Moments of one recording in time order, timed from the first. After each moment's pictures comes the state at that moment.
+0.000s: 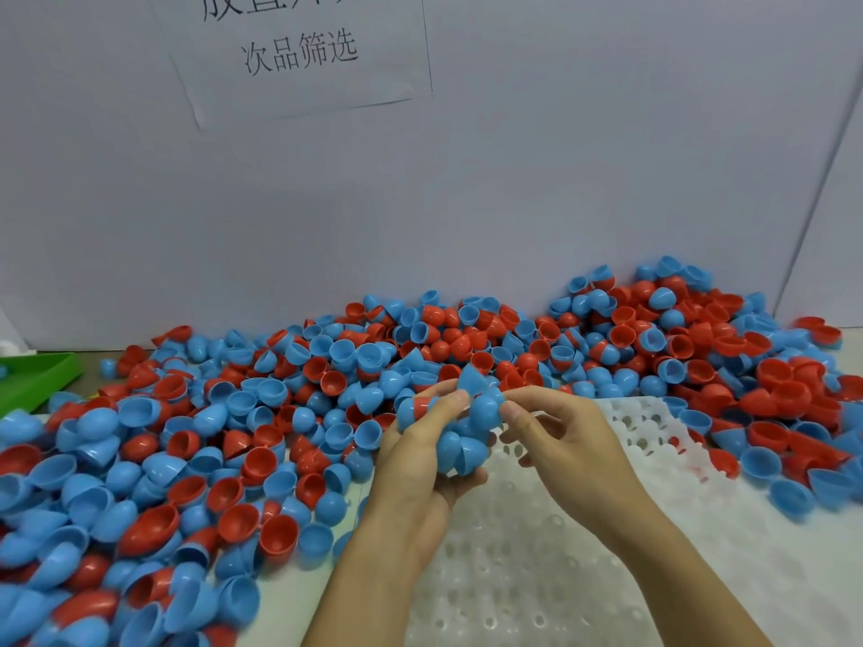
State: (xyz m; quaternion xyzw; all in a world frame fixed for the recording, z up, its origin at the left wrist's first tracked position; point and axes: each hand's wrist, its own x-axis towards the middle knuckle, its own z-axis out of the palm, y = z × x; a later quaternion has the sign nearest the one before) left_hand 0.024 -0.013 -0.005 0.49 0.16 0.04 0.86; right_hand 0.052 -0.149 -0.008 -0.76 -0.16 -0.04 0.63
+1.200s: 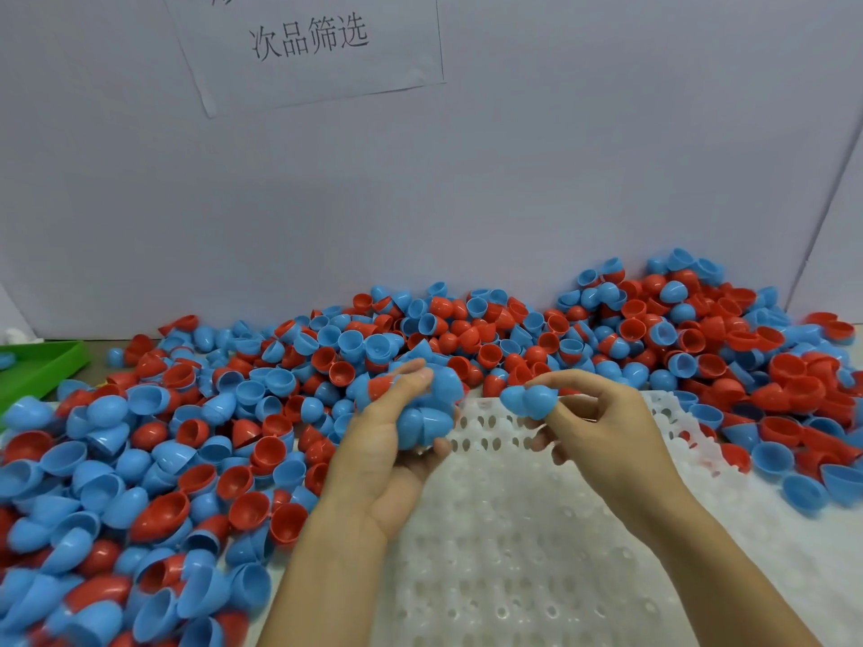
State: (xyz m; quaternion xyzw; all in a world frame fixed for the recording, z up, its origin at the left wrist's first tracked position) left_hand 0.016 0.018 0.009 0.42 0.17 0.05 0.89; right_hand 0.055 -0.160 -0.006 -0.76 -0.10 -0.05 0.64
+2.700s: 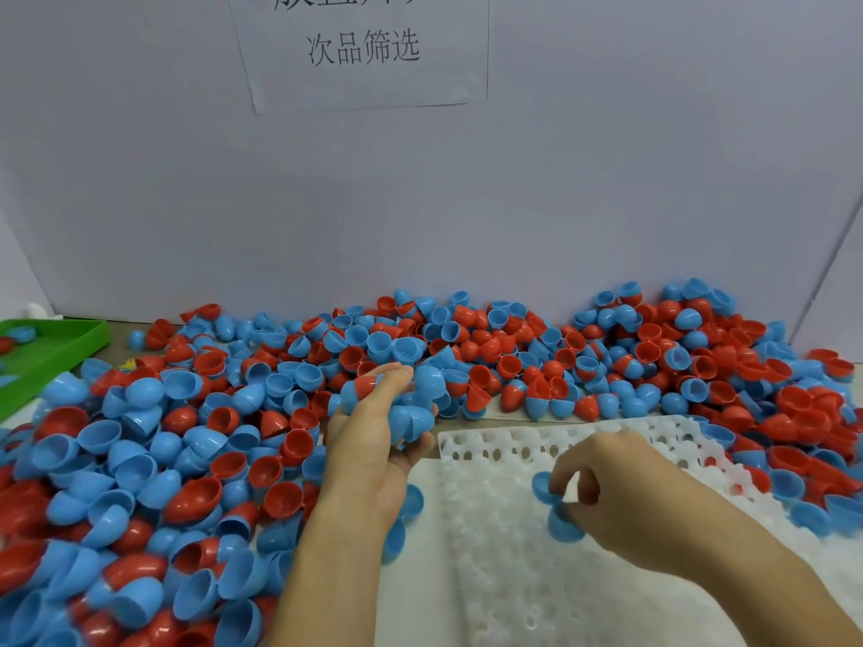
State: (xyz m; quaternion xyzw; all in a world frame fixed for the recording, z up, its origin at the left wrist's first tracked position) left_hand 0.016 0.050 0.007 0.42 0.22 0.14 0.87; right_hand 0.032 -0.161 0.021 -0.97 -0.18 0.10 0.14
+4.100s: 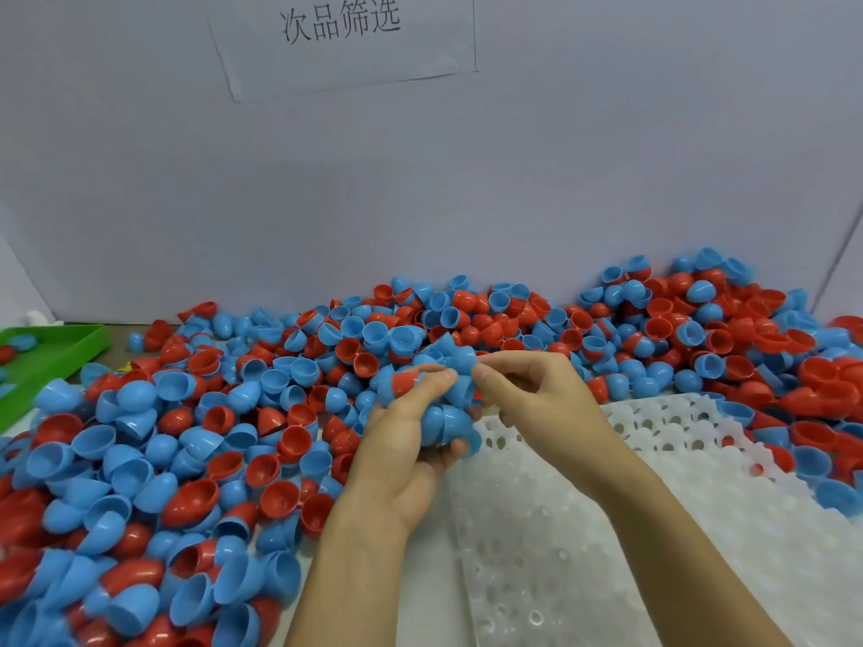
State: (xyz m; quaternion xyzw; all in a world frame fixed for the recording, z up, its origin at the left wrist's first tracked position) left_hand 0.020 0.033 0.000 0.46 0.12 0.03 0.88; right_hand 0.063 -0.101 0.013 -0.77 -0.22 0.01 0.60
